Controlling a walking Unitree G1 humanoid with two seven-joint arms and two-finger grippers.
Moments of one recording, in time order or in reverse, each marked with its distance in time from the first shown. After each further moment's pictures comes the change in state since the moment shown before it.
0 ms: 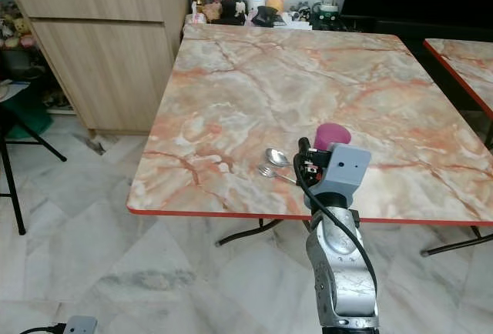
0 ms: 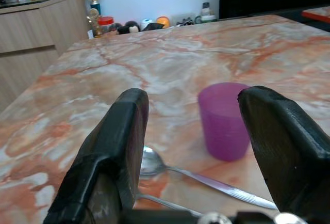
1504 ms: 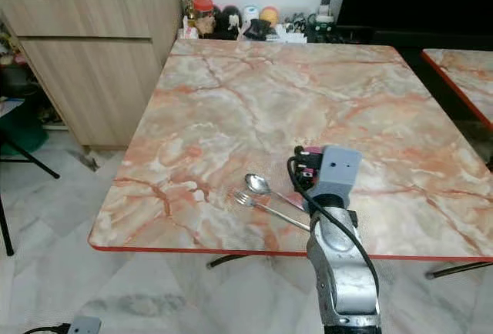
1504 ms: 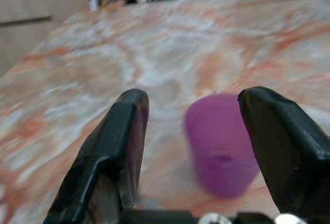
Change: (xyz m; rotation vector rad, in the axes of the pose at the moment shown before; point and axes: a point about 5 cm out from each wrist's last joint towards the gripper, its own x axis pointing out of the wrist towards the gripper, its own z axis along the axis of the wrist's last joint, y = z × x) left arm 0.000 -0.007 -0.003 0.023 0.027 -0.020; right arm 0.005 0.009 -0.008 -0.043 0.188 0.092
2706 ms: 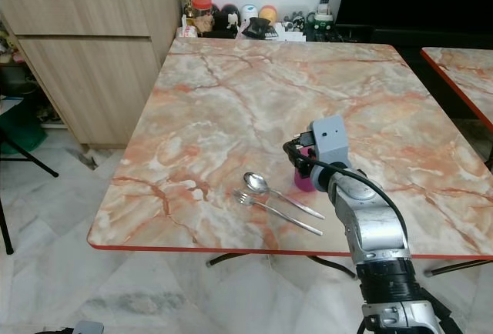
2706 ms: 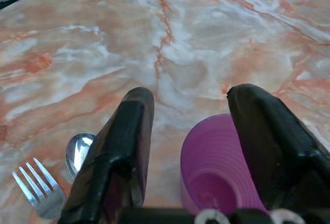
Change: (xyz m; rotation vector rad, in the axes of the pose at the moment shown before) left arm -0.001 -0.004 -0.005 0.008 0.012 -0.013; right arm 0.042 -0.032 0.019 -0.220 0.136 0.258
